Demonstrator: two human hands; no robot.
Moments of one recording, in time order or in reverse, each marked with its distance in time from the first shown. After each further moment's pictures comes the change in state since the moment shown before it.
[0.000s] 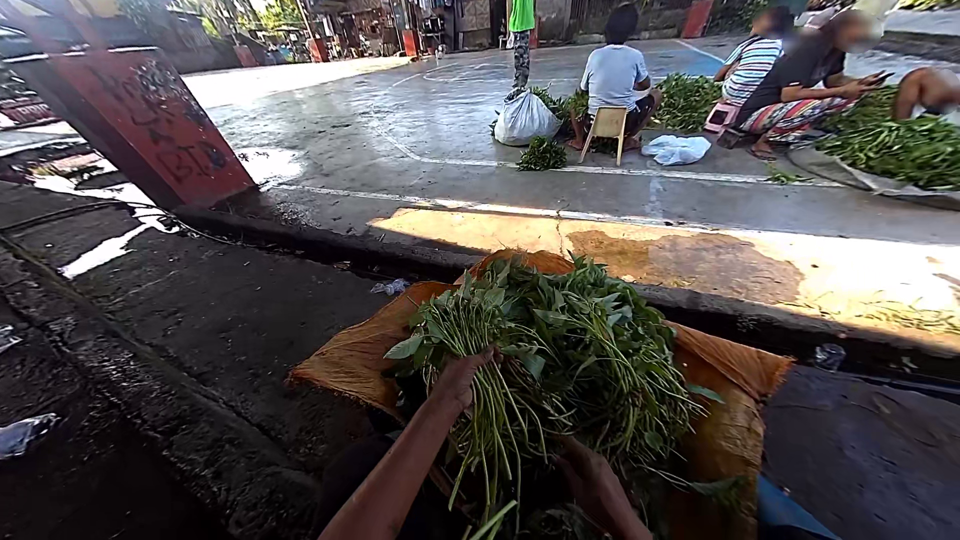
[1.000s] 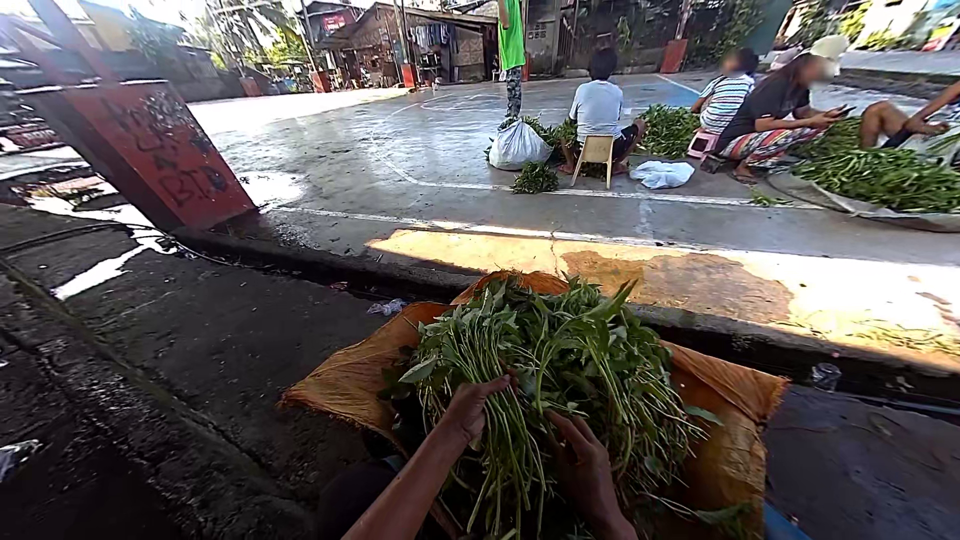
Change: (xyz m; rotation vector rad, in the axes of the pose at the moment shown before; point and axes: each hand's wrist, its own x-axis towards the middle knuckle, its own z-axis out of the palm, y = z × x) left_hand -0.009 -0.011 0.013 -0.118 -0.228 0.026; right_hand 0.021 -0.046 -0.006 0.106 0.698 -0.500
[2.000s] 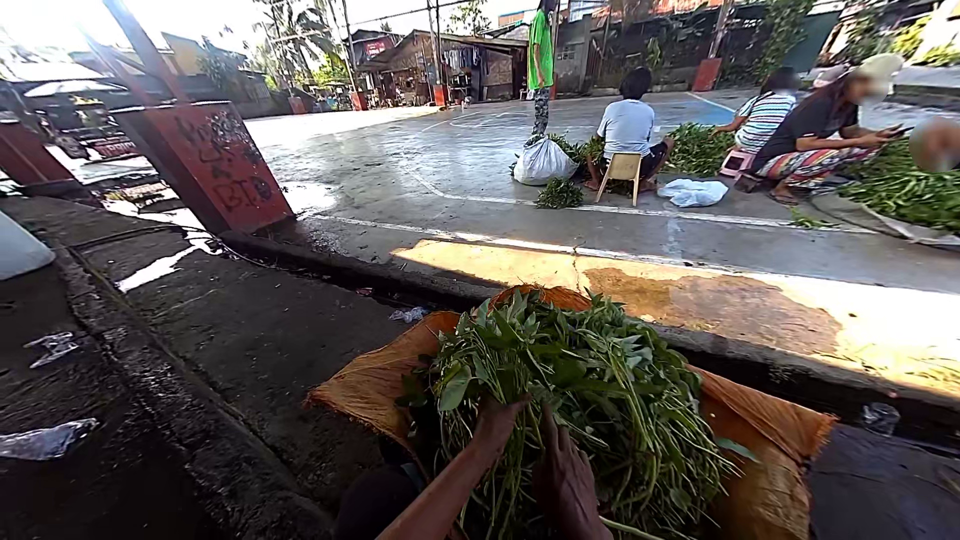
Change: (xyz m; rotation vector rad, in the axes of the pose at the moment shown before) left_hand 0.002 -0.021 0.001 0.444 0.249 0.183; right_hand 0.015 -0.038 0.037 -0.427 -0.322 0.172
